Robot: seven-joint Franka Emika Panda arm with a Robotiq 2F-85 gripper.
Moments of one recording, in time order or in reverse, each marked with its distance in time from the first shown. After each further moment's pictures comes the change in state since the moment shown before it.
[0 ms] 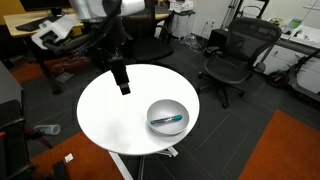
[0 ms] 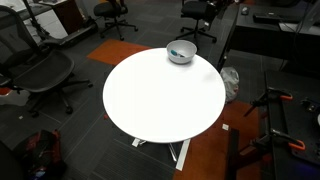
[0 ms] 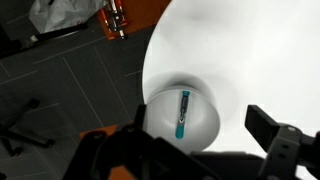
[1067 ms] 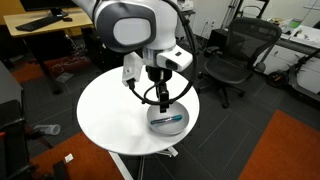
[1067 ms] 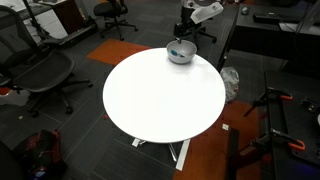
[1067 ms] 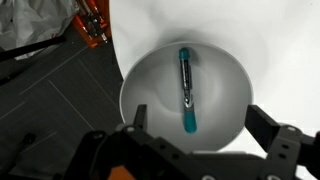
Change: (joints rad) arm -0.008 0.515 -0.041 0.426 0.200 0.050 0.057
